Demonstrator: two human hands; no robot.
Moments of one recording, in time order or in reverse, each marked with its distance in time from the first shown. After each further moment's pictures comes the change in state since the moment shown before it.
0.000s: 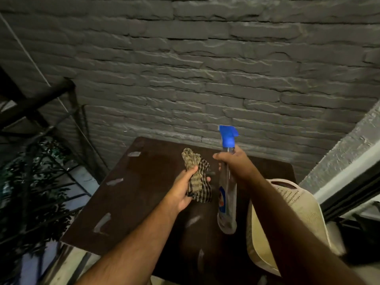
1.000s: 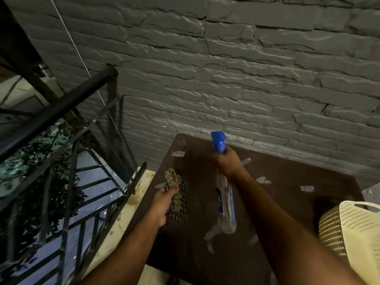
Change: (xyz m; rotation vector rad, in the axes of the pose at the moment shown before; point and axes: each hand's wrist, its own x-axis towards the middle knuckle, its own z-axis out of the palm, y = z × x) left_hand 0.000 0.087 -0.292 0.161 0.456 -0.078; right_hand 0.117 0.001 0.255 -0.178 0.040 0.092
